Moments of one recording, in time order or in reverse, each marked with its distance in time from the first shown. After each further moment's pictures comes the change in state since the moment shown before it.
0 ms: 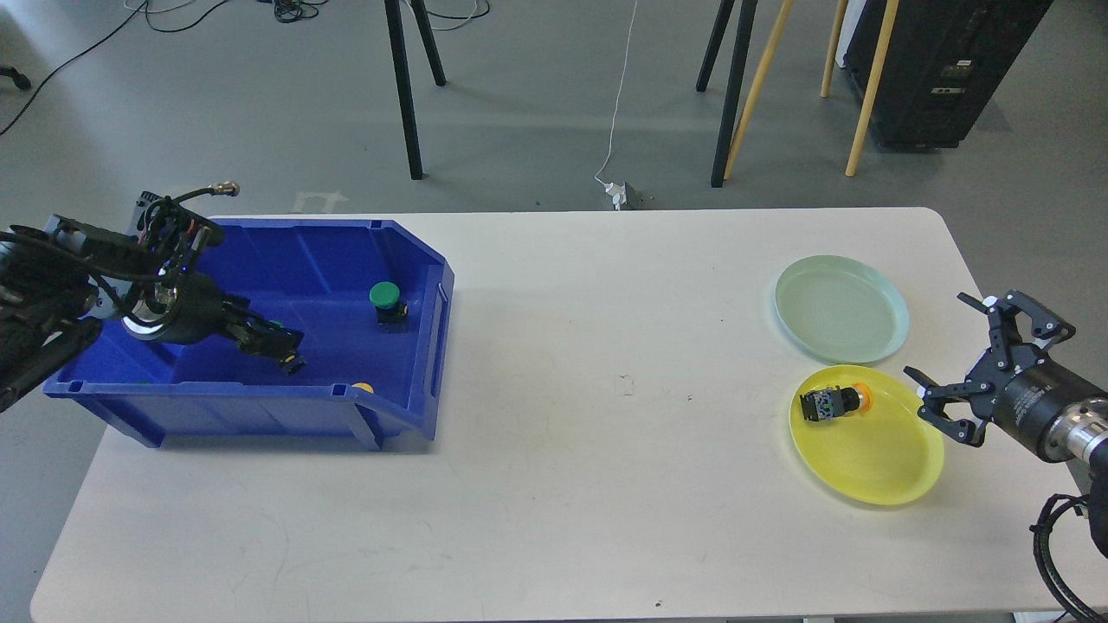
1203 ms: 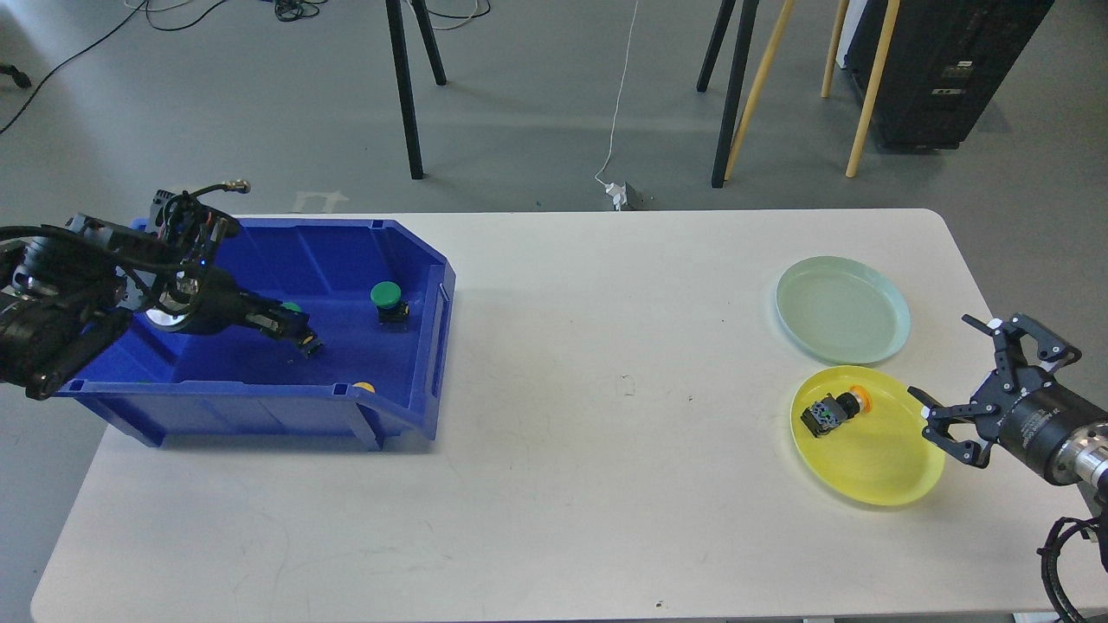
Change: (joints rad) left arm -0.075 -0.031 -0.029 0.065 -0.239 0.000 0.000; right arm -0.065 -0.001 0.097 0.006 0.000 0.075 0.009
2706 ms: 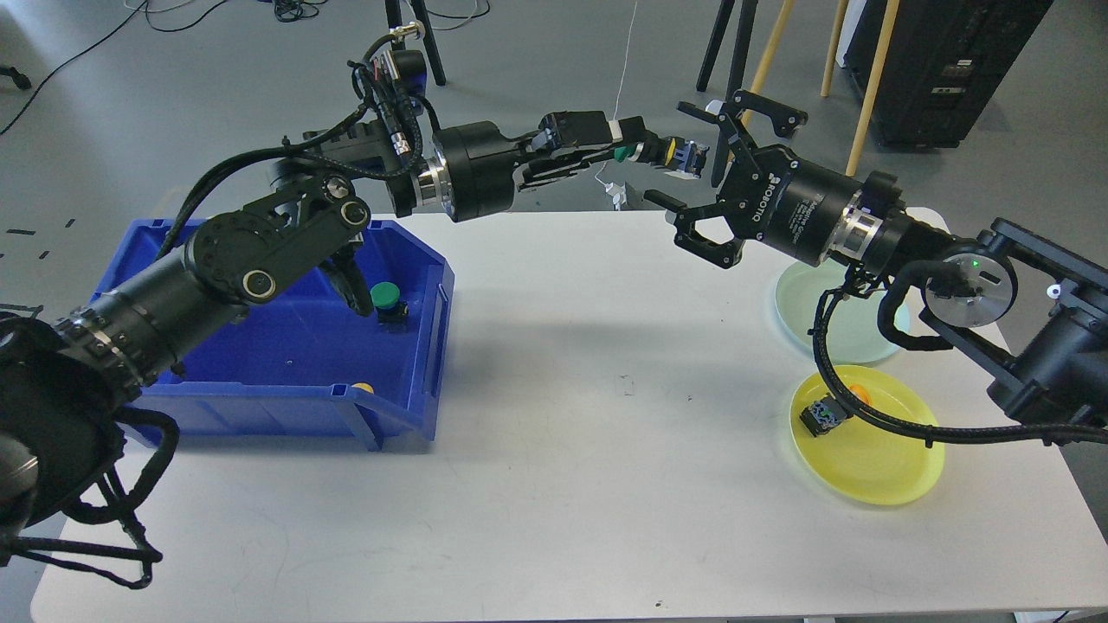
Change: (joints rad) left arm -0.039 -0.423 -0.290 -0.121 -0.586 0.000 0.000; right arm 0.835 0.359 -0.490 -0.236 0.055 0.268 -0.117
